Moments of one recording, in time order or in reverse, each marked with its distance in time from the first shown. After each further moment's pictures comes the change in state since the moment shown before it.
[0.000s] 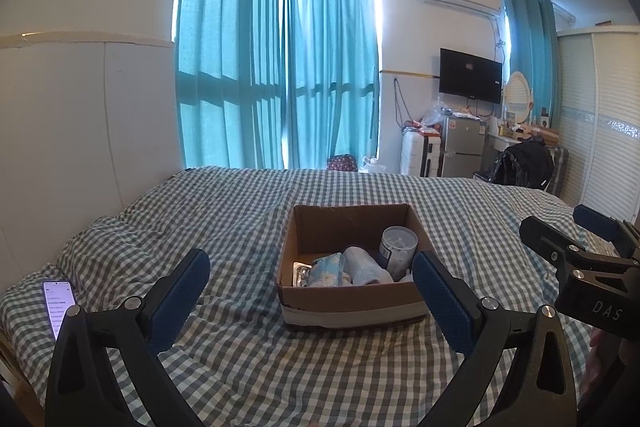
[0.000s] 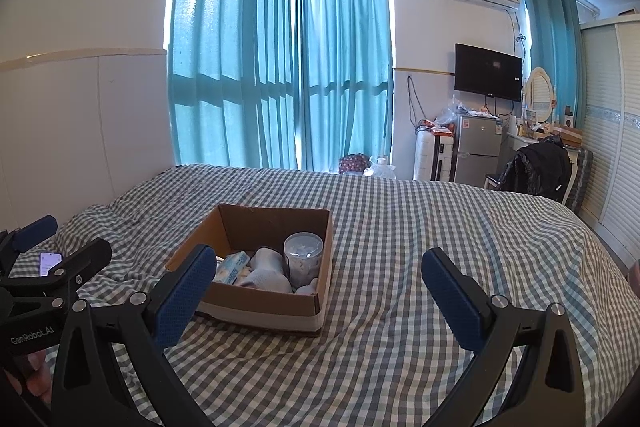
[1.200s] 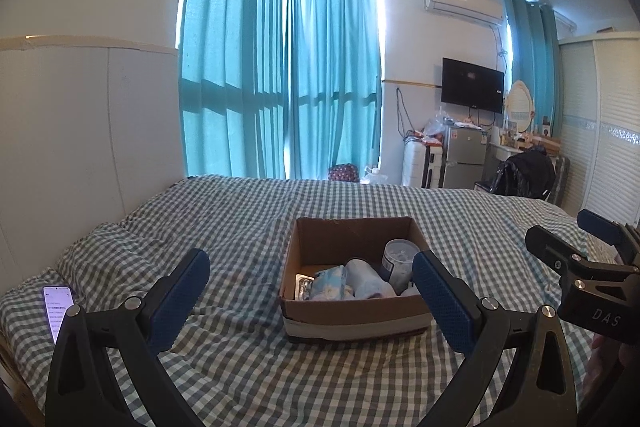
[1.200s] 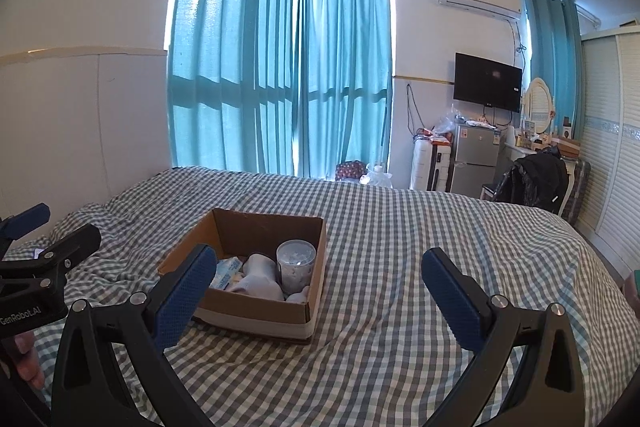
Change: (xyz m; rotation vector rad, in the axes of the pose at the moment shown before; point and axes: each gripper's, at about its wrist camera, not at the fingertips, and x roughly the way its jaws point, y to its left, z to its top) left arm -0.003 0.002 0.006 -0.015 -0.036 0.001; right arm -0.002 -0.011 0.005 -0.035 -0.027 -0.011
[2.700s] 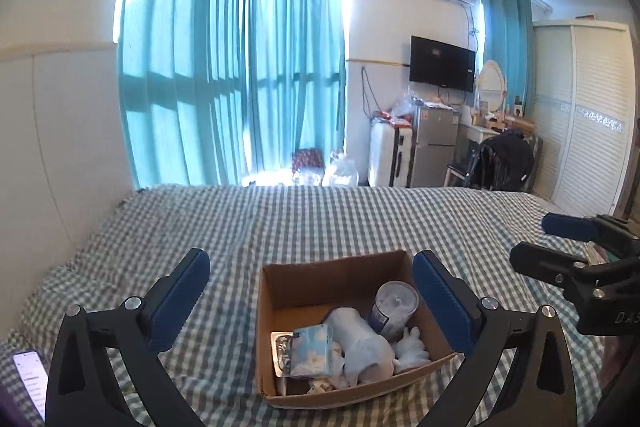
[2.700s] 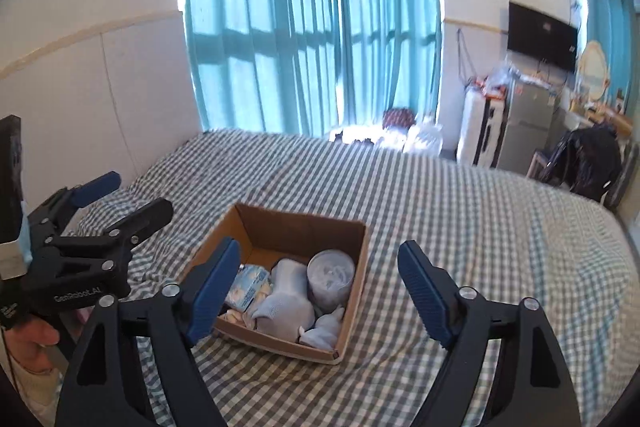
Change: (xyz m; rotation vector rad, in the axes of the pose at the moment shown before) left arm 0.112 -0.005 0.078 0.069 0.080 -0.132; right arm 0.105 -0.002 0.071 0.001 0.230 0.175
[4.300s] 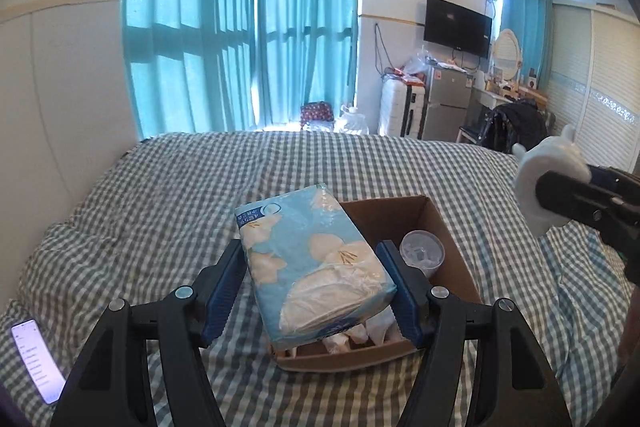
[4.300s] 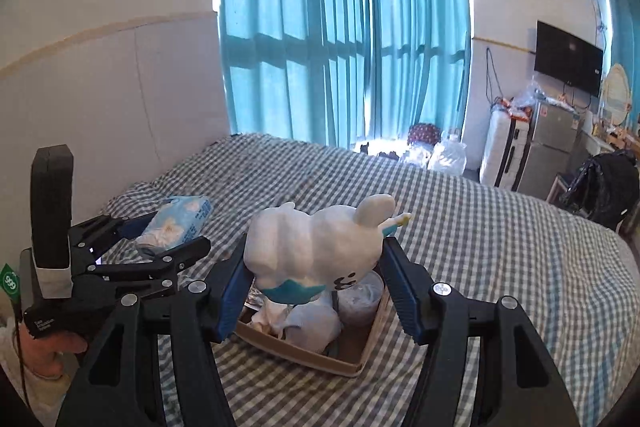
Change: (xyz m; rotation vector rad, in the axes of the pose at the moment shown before) left arm 0.040 0.020 -0.037 -0.026 0.189 0.005; right arm 0.016 0.028 0.005 -0.067 -0.003 0.095
